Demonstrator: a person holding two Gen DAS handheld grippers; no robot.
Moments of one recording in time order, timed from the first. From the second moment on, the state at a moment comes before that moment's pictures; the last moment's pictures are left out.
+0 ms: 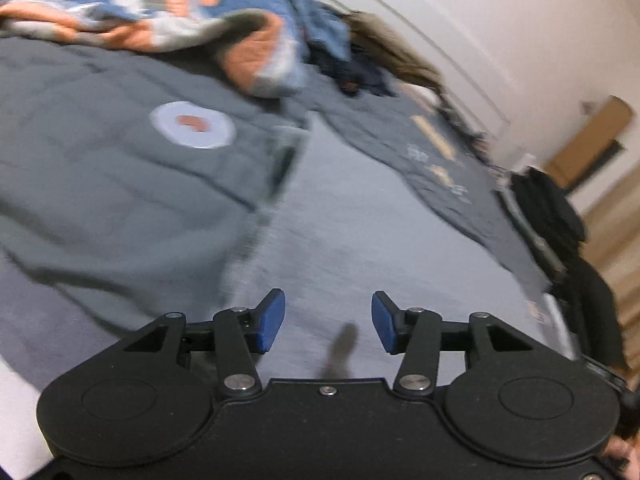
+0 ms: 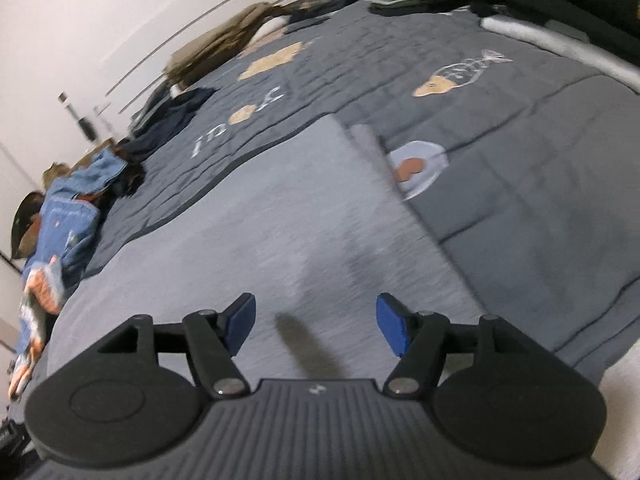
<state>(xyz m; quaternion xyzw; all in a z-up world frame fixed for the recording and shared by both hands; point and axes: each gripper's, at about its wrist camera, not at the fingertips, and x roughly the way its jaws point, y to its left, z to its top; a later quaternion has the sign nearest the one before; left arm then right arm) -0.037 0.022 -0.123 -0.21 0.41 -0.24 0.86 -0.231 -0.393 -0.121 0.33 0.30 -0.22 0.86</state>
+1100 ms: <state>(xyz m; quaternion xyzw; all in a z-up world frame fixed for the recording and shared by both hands) -0.073 0.052 -0.122 -0.26 0.39 -0.18 0.87 -0.245 -0.348 -0.073 0.27 0.28 -0.09 0.92</state>
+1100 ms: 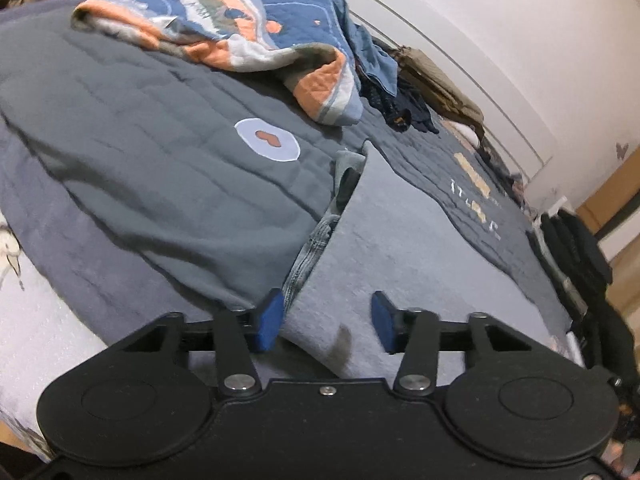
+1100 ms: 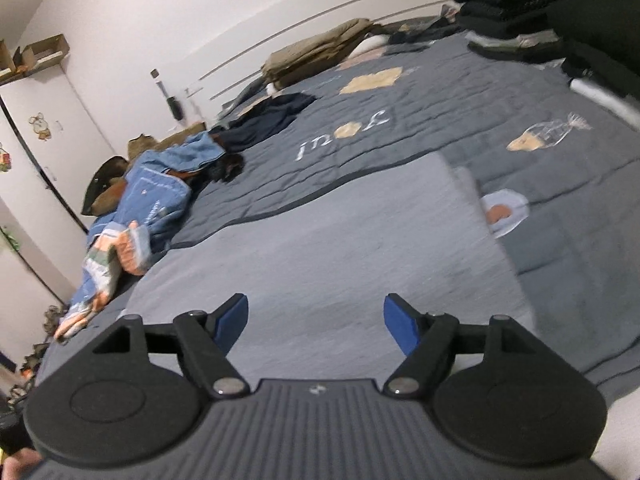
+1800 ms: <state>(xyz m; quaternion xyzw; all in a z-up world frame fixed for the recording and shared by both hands) -0.076 0.054 -0.132 -0.27 0.40 -0.15 0.86 -0.220 -0.294 -0.078 0.28 0.30 0.02 0.91</state>
